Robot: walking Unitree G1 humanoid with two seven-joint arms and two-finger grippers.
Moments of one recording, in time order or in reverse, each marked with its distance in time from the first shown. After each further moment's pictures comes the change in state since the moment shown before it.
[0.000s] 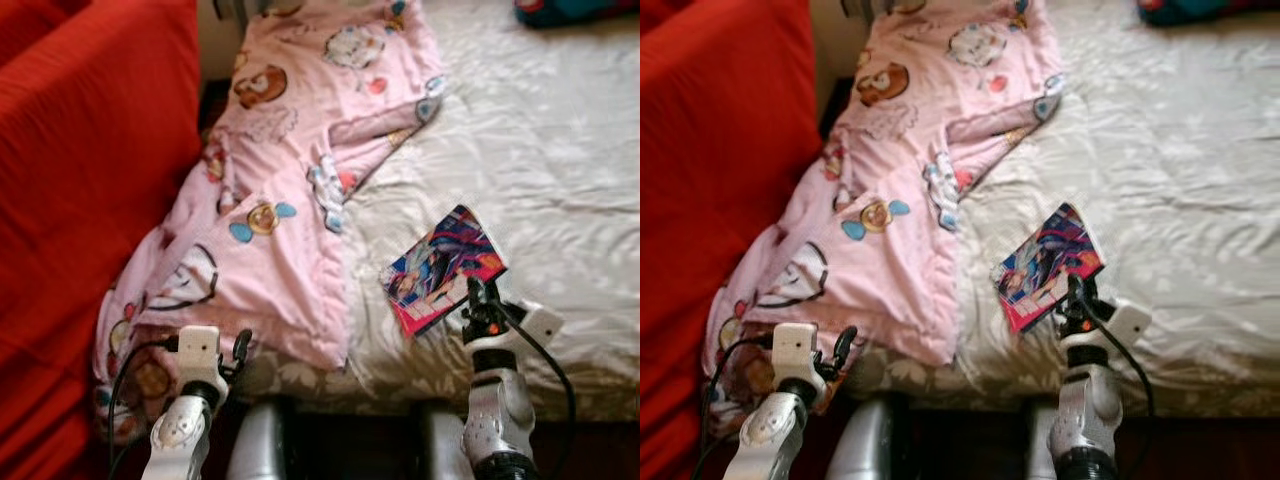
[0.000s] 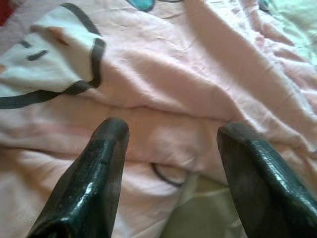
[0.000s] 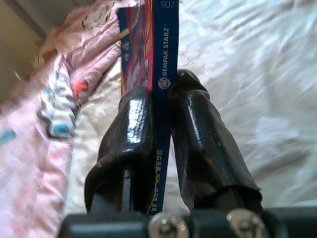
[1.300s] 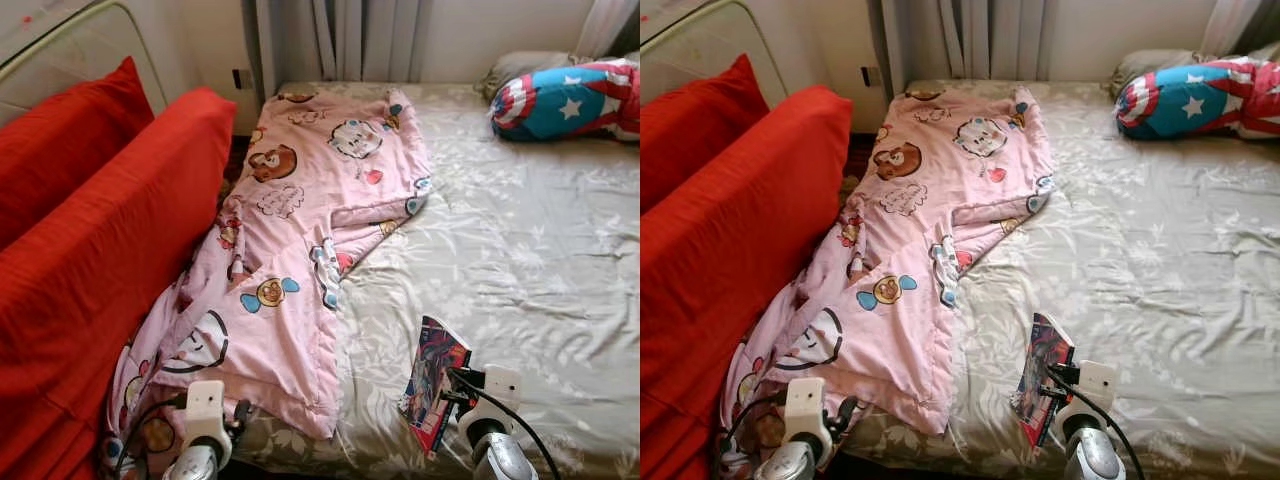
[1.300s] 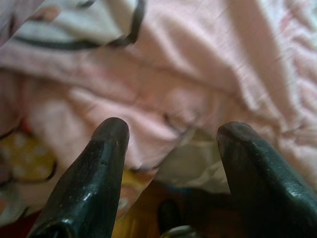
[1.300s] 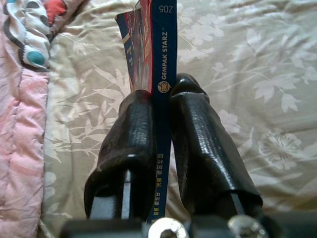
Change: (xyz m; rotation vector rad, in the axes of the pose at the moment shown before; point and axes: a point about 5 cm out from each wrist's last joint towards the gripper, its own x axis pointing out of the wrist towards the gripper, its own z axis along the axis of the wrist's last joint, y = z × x) left arm -0.030 0.010 -0.085 -0.056 0.422 0.098; right arm -0.053 -0.039 -0.065 -0.184 0.478 -0.142
